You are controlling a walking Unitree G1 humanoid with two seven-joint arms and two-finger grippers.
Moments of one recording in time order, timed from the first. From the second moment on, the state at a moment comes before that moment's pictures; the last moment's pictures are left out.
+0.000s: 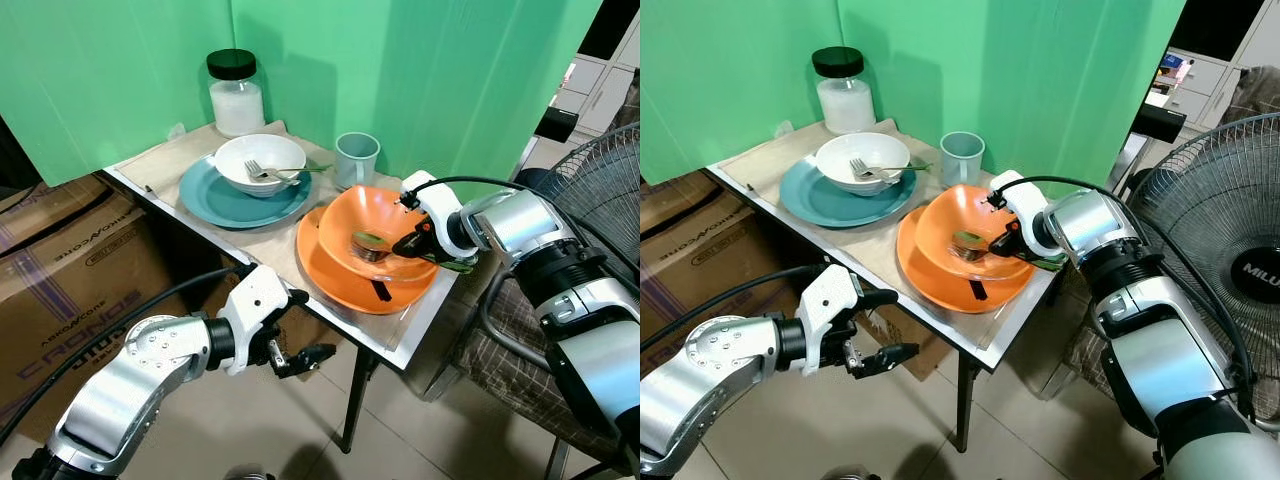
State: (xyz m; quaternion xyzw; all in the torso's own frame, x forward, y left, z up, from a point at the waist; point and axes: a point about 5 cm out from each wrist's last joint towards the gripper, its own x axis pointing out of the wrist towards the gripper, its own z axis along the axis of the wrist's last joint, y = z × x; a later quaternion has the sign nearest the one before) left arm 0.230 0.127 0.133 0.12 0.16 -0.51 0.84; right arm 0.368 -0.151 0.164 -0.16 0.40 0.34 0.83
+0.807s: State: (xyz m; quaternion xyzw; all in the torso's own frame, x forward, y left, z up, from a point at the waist) left arm 0.235 0.125 0.135 0.13 0.15 -0.51 0.84; right arm 0.374 -0.140 0.177 -0.15 0.28 0.37 0.87
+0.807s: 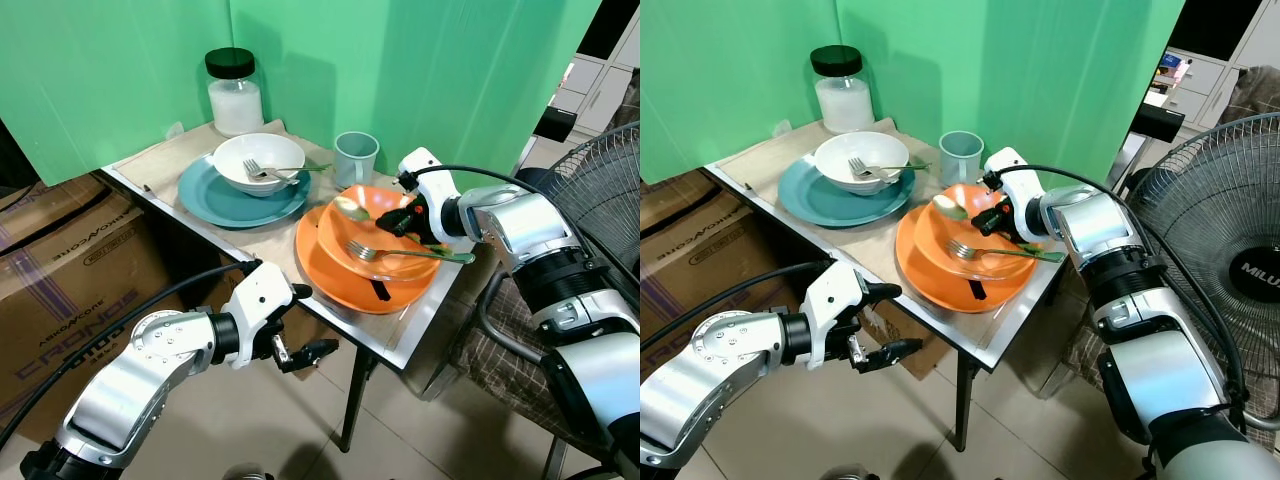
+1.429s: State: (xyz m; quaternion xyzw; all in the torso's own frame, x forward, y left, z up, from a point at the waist) left arm 0.236 0.124 0.133 0.14 0.15 -0.50 0.84; right arm 0.378 -0.135 0.162 -0.21 0.27 0.34 0.88
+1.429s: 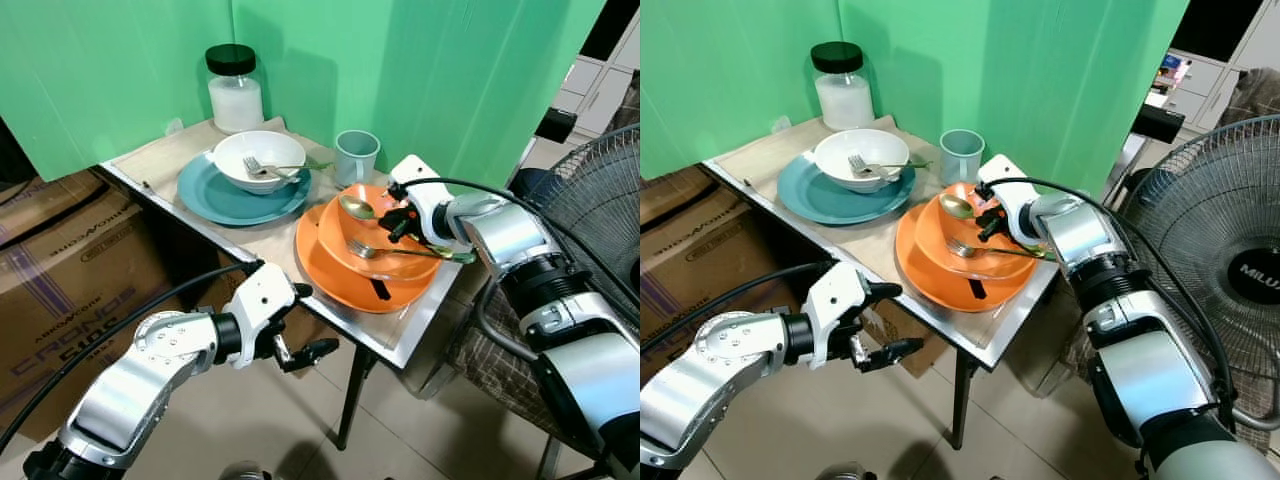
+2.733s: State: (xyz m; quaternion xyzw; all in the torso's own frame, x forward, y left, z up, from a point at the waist) left arm 0.237 0.125 0.133 0.14 0.15 -0.50 0.84; right arm 0.370 -0.153 0.154 -0.18 0.41 0.33 0.83
